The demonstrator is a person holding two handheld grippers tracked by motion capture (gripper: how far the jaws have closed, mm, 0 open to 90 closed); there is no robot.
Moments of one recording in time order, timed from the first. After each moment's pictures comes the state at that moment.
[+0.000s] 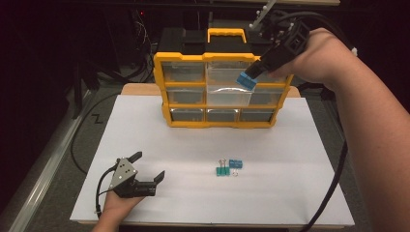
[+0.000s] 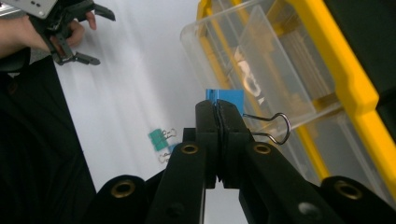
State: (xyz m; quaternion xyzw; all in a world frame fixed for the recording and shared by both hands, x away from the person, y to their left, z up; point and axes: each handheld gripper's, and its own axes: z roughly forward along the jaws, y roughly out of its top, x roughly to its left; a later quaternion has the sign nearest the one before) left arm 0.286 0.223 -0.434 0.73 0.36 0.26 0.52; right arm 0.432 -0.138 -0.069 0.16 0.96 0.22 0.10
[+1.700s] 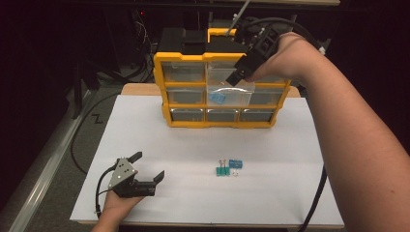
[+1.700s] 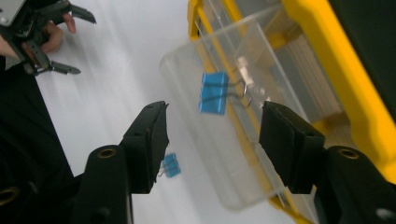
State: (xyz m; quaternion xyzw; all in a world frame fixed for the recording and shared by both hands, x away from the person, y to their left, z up) left arm 0.287 0.225 -0.436 0.73 0.36 0.25 0.53; right arm 0.450 -0.104 -0.090 0.18 0.96 0.19 0.10
